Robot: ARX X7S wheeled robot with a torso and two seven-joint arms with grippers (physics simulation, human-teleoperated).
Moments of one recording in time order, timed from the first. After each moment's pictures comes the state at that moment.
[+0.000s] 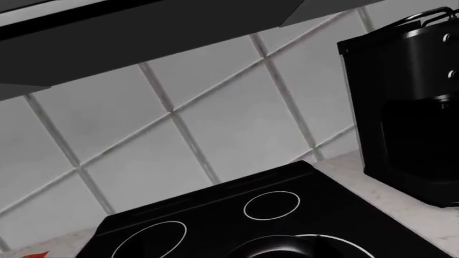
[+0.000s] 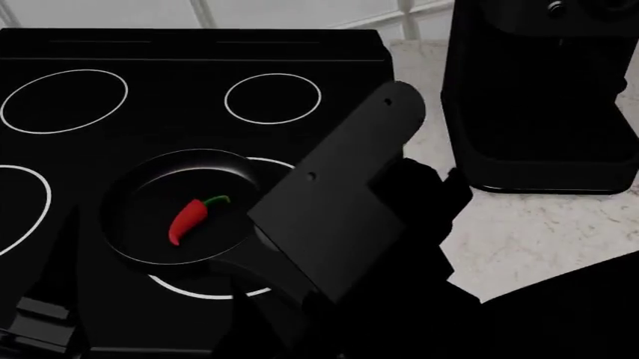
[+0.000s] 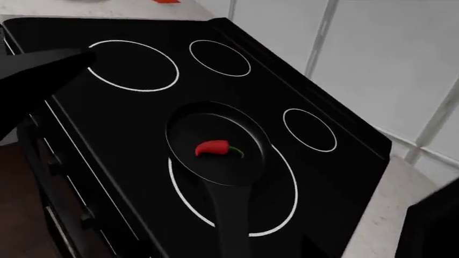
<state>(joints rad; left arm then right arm) -0.63 -0.83 0.30 1.04 -1.22 -0.89 -0.99 1.27 0.62 -0.45 -0.54 1.91 1.45 0.82</state>
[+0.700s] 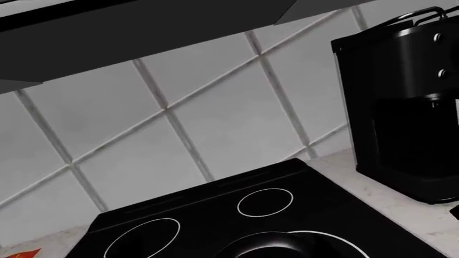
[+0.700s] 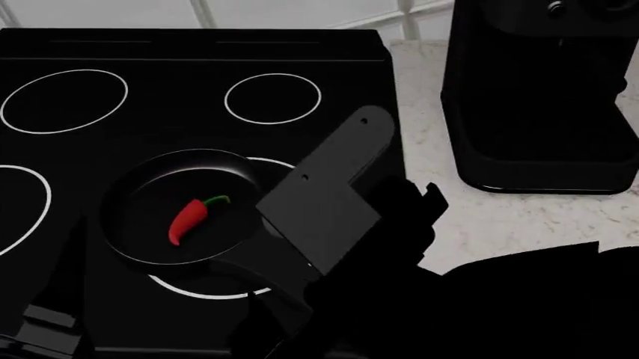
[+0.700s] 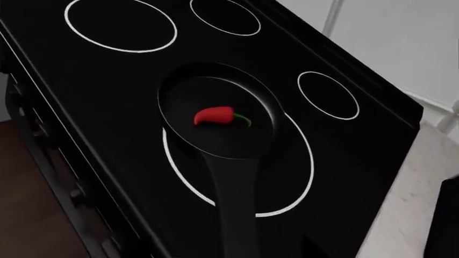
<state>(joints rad) -0.66 -0.86 0.38 1.03 -1.23 -0.83 -1.02 1.19 0.59 -0.57 -0.45 1.49 1.42 0.46</state>
